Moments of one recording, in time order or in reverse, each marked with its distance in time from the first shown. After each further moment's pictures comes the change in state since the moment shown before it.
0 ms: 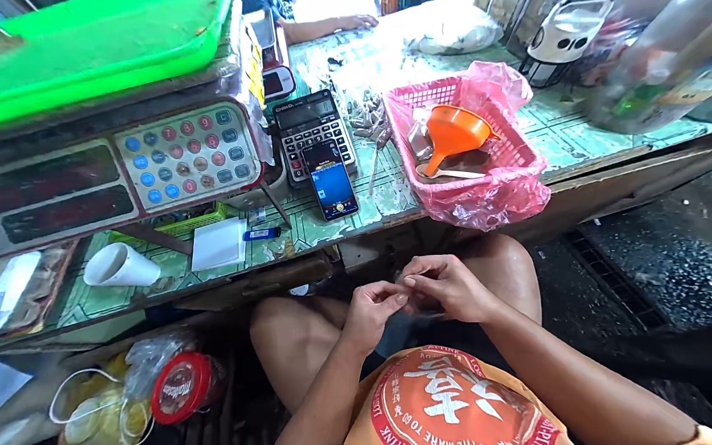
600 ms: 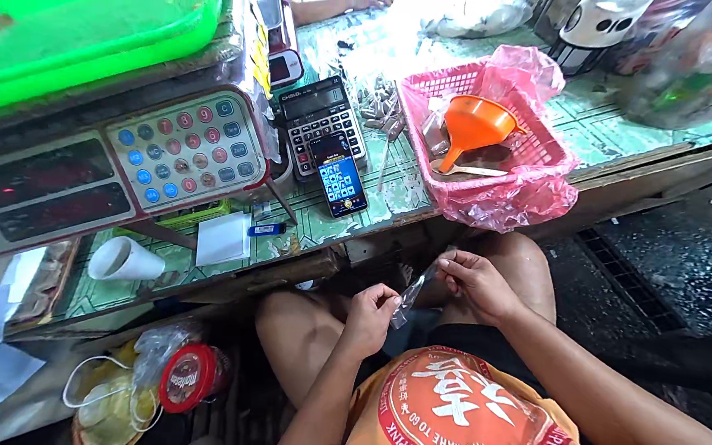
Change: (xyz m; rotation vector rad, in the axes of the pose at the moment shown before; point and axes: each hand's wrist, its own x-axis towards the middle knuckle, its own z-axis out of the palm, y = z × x) left_hand -0.004 -0.003 -0.019 0.515 0.088 -0.159; right_hand -0.015 0.036 -0.022 0.189 0.442 0.390
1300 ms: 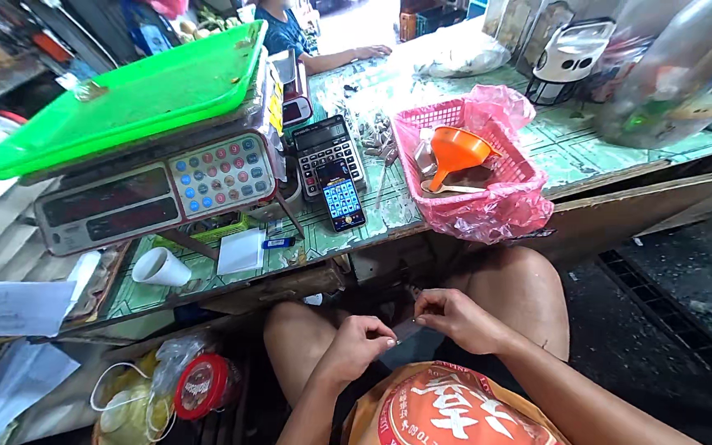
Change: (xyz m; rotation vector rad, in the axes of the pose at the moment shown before) left_hand -0.037 0.009 -0.023 0.120 -0.237 0.036; right_hand -0.027 -0.006 0.006 -0.554 -0.511 -0.218
